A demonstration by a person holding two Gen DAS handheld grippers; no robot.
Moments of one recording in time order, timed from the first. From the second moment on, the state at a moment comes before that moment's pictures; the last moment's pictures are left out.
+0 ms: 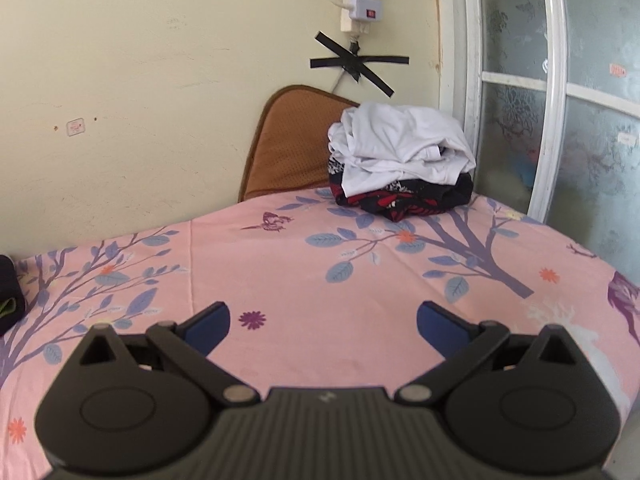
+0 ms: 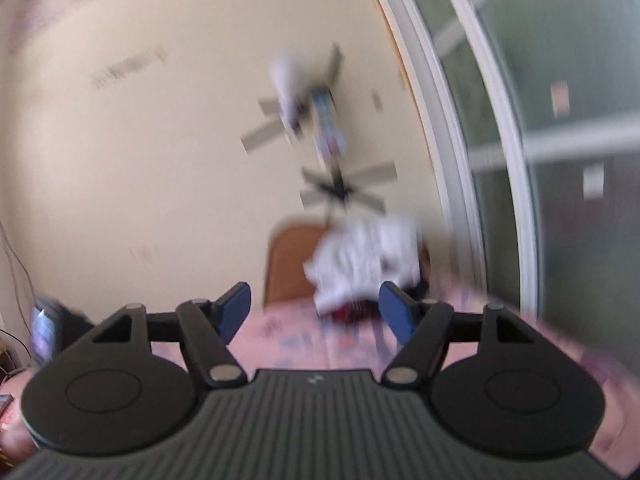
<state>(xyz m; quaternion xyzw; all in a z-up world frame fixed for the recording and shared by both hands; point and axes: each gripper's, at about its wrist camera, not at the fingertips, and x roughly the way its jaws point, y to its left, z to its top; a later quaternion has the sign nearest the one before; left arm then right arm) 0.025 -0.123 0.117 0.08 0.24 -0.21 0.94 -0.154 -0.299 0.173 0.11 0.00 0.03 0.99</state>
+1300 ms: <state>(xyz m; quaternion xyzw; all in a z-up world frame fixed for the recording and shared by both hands) 0.057 -0.137 0.051 0.12 0.31 -0.14 0.93 -0.022 -0.309 0.018 0.22 0.21 -0.04 0.95</state>
